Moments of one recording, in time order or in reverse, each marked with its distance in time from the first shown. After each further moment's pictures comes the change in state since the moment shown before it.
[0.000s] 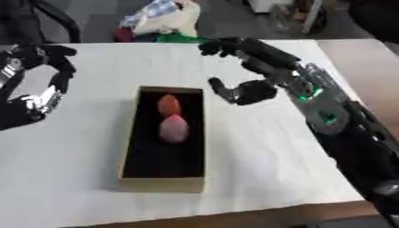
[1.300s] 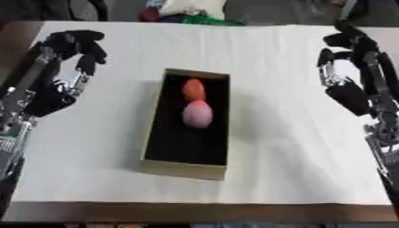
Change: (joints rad) left arm 0.078 -0.044 0.007 -0.063 0.081 0.025 0.094; right arm 0.297 0.056 -0.173 -0.182 -0.174 0.156 -0.333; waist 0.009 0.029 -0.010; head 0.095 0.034
